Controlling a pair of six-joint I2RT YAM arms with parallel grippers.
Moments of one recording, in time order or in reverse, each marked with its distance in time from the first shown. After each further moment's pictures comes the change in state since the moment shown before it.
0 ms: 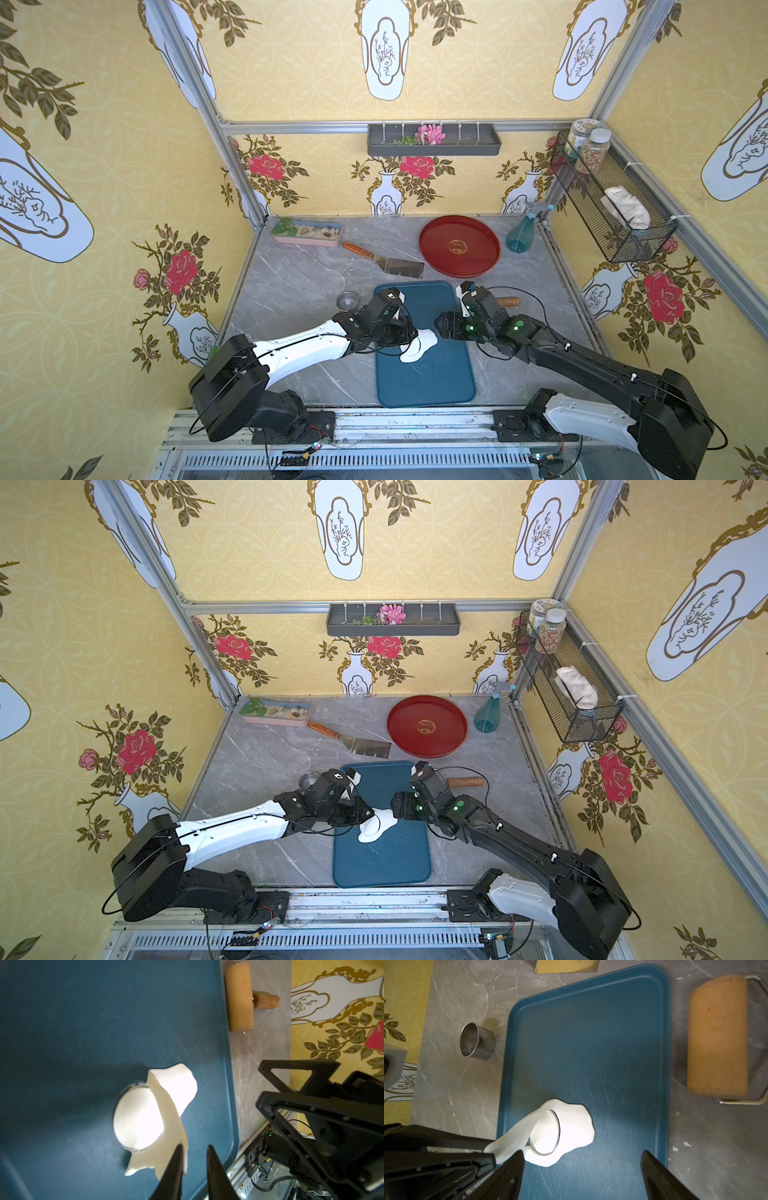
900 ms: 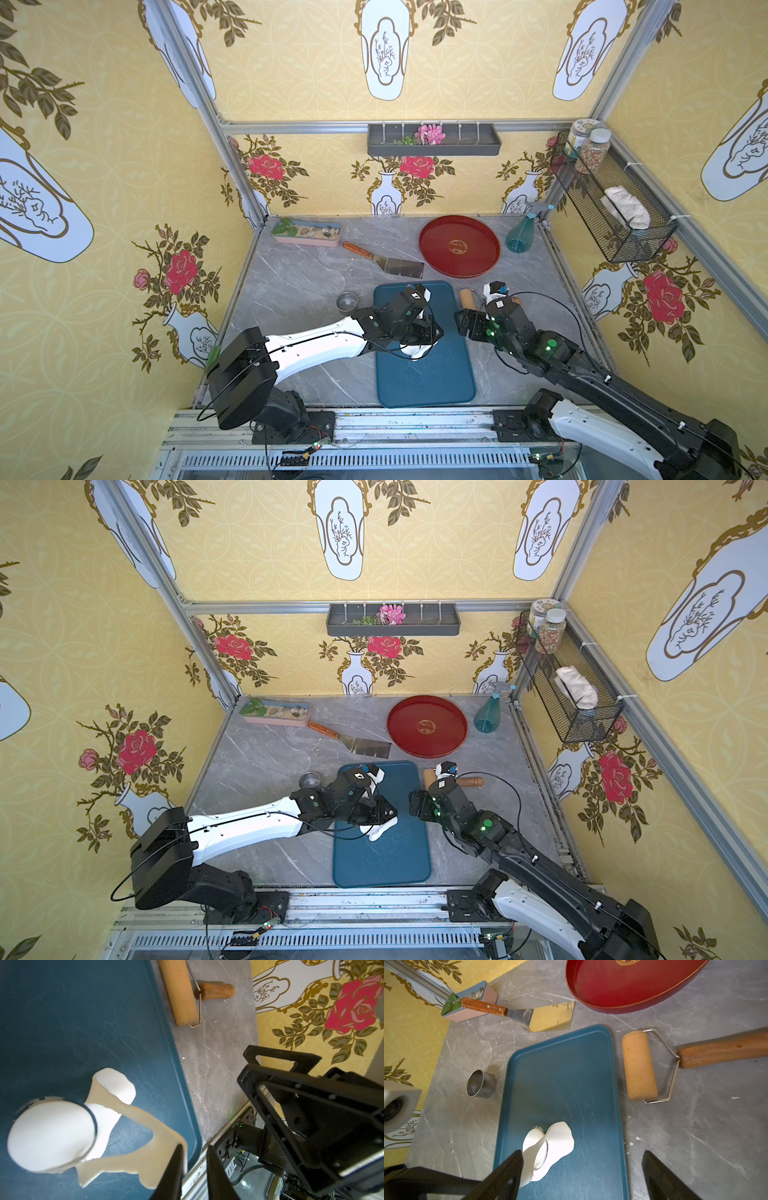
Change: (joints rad) left arm -0.129 0.084 0.176 -0.001 -0.020 -0.049; right arm -0.005 -0.301 -0.063 -0.105 0.218 0.057
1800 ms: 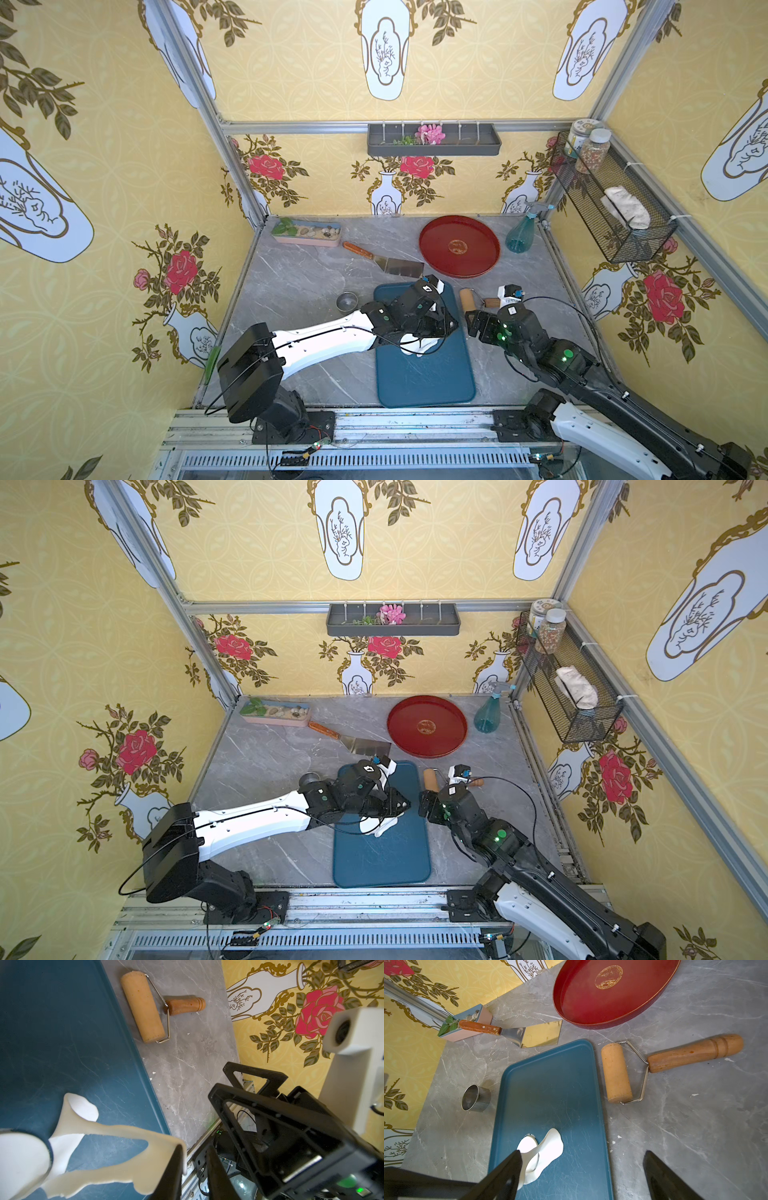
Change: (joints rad) left arm -0.024 0.063 0.140 0.005 -0.007 -0.002; right arm -0.001 -0.112 -0.007 -0.078 0.076 0.022
